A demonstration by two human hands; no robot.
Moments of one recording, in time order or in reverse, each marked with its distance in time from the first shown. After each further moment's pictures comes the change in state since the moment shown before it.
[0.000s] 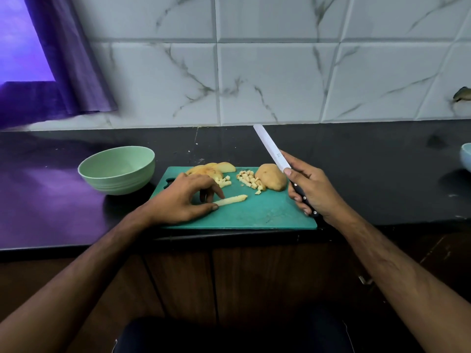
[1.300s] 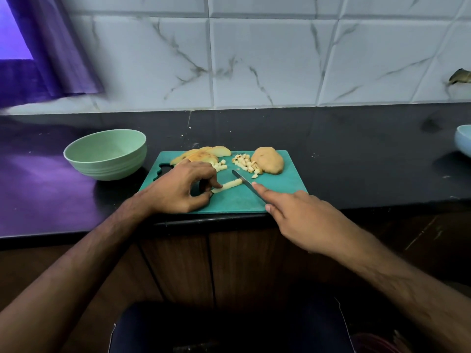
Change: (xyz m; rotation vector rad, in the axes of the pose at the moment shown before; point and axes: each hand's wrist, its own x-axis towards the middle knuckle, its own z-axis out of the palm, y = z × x) left_hand 0.003 0.015 0.000 0.036 -0.044 0.093; right_hand -0.072 -0.043 0.043 -1.110 -0.304 0.046
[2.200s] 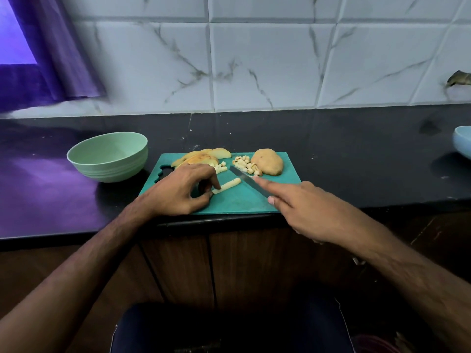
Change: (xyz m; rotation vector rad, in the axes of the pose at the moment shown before) left_hand -0.002 0.002 0.001 0.001 0.032 -0.003; right_hand 0.003 0.010 -0.014 0.069 0.019 -0.023
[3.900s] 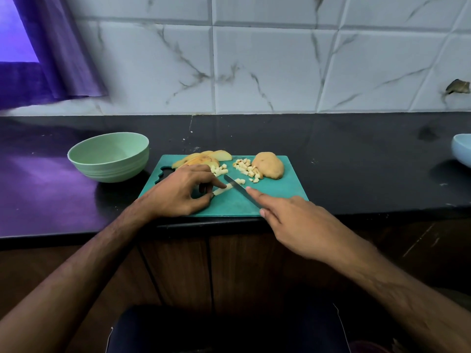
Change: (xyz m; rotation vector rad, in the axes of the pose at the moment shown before) left_hand -0.002 -0.001 -0.001 0.016 -0.009 -0.061; right_hand -0.002 -0.018 0.016 -0.033 0.006 -0.004
